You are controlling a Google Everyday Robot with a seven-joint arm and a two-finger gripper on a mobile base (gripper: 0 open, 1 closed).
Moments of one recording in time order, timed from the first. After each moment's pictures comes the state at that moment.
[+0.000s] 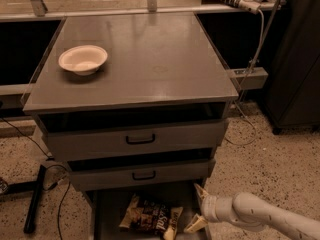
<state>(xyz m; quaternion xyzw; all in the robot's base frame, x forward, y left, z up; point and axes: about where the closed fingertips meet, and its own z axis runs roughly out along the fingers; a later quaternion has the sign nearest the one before) 0.482 -0.140 0.323 -0.55 0.73 0.17 0.37</state>
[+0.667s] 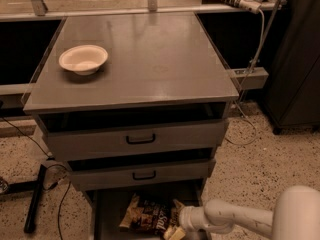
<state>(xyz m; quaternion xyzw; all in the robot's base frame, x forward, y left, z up) 0.468 -0.061 0.205 -0.54 0.74 0.24 0.31</state>
